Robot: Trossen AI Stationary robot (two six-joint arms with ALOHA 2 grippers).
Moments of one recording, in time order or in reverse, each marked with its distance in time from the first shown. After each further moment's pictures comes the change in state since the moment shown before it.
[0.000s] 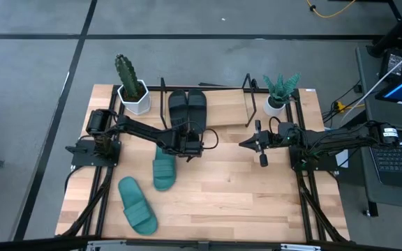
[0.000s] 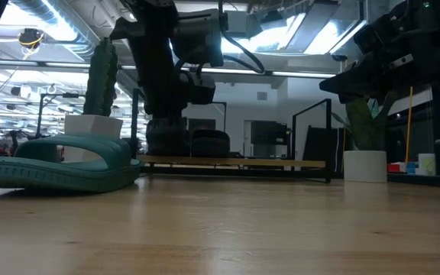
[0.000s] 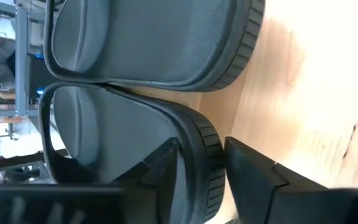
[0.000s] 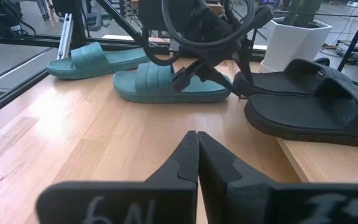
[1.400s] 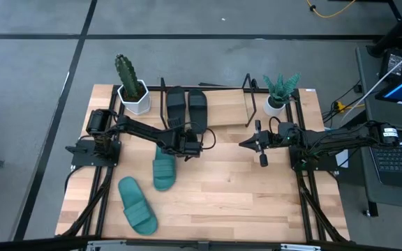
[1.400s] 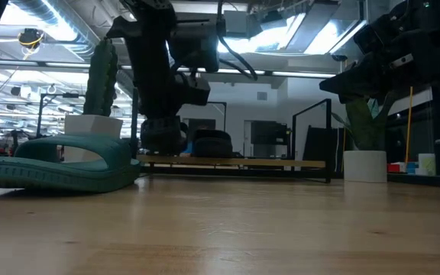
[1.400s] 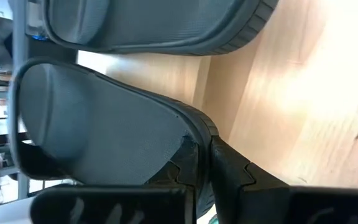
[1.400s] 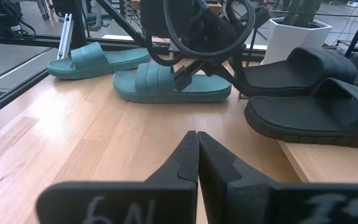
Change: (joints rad) left arm 0.001 0.000 0.000 -0.075 0.008 -0.084; right arm 0.000 0.000 0.000 0.000 0.000 0.000
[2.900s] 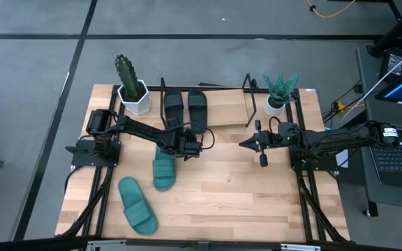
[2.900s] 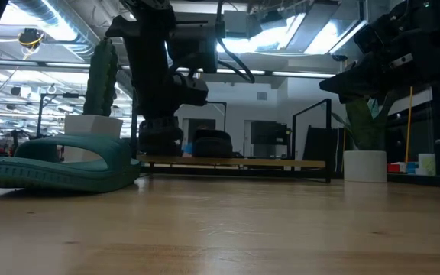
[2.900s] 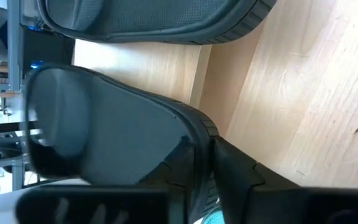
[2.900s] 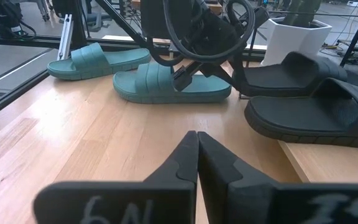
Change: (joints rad) left arm 0.000 0.000 0.000 -0.027 0.009 -0.045; right arm 0.000 0.000 0.000 0.001 0.000 0.004
